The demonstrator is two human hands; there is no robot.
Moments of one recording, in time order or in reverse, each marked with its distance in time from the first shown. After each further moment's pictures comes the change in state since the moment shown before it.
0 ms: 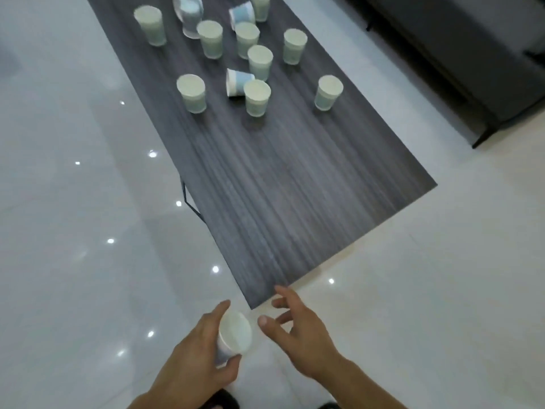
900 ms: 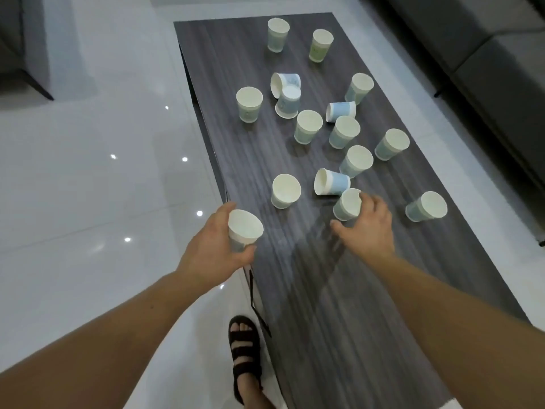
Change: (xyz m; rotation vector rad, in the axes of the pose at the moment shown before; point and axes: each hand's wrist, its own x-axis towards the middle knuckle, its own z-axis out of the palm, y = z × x) left_hand 0.288 -0.046 -0.294 -0.129 0.352 -0.133; right_hand 0.342 -0.262 -0.129 -0.575 0.587 -0.072
